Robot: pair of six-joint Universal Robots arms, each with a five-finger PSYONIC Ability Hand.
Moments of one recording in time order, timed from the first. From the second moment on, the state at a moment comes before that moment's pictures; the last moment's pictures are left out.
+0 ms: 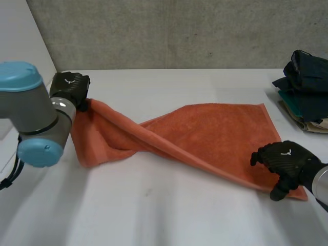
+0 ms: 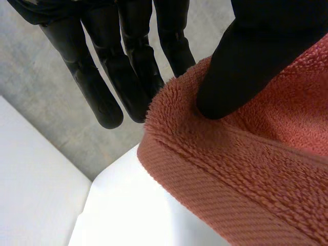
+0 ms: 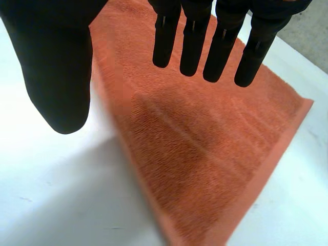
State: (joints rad) left arm 4.40 -2.15 -1.26 3.30 -1.70 3.51; right arm 1.56 -1.49 1.95 0.20 1.12 2.47; left_hand 1.16 1.20 1.20 1.20 0.97; right_hand 0.50 0.48 0.48 0.48 0.27
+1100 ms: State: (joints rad) left arm 4.39 -2.03 -1.38 3.29 -1.73 3.45; right arm 1.56 -1.28 1.93 -0.30 1.29 2.38; left_hand 1.16 1.20 1.20 1.20 0.97; right_hand 1.11 1.17 1.19 1.20 1.02
